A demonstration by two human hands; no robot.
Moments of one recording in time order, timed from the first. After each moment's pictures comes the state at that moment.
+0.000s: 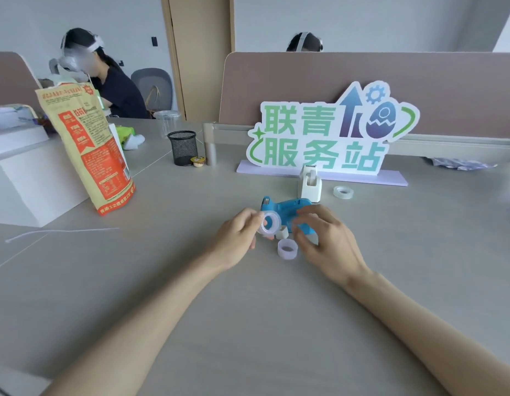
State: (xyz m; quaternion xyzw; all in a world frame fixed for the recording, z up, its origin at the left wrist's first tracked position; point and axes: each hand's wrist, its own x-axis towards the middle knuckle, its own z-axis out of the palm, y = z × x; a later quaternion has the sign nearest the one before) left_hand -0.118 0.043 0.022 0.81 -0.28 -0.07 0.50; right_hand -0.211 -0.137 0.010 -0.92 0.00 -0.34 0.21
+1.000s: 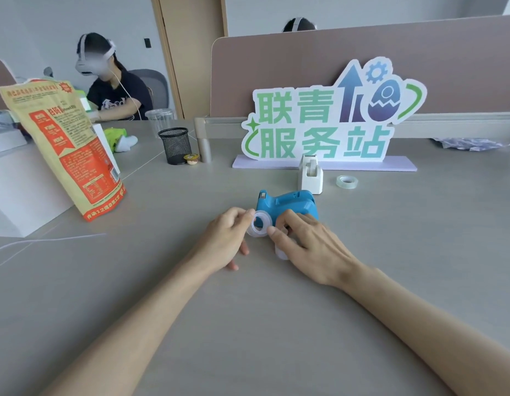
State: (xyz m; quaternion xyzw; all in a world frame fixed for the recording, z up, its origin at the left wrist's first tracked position) left_hand -0.117 0.046 0.024 0.84 -0.21 -0.10 0.48; right_hand -0.200 -0.120 0.008 -0.95 -0.02 -0.18 0.25
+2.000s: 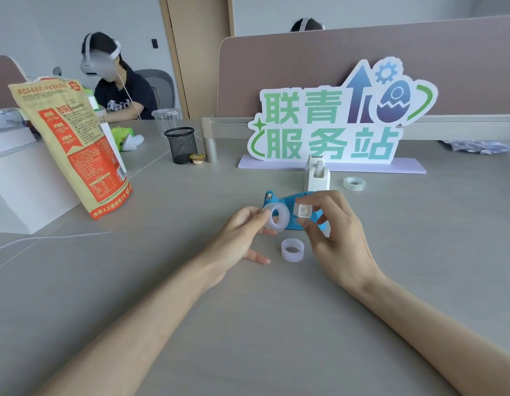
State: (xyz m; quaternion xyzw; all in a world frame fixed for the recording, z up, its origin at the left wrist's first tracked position) left_hand -0.128 0.039 0.030 0.71 -0.22 -0.20 0.64; right_hand -0.207 -0.124 0.011 -0.85 -0.05 -0.41 0.33
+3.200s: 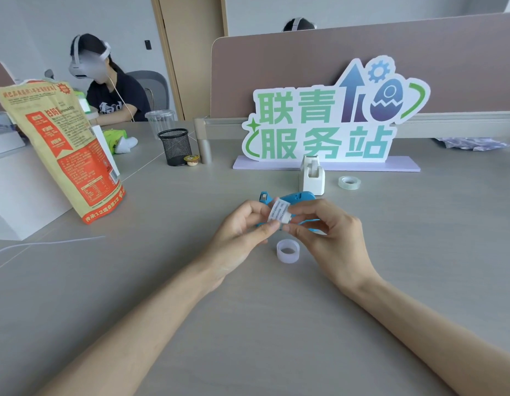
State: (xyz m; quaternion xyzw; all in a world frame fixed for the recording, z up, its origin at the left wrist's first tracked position) left_hand -0.126 0.036 0.024 0.68 -0.33 -0.16 0.64; right_hand -0.209 -0.118 0.015 -0.81 -0.01 -0.38 0.46
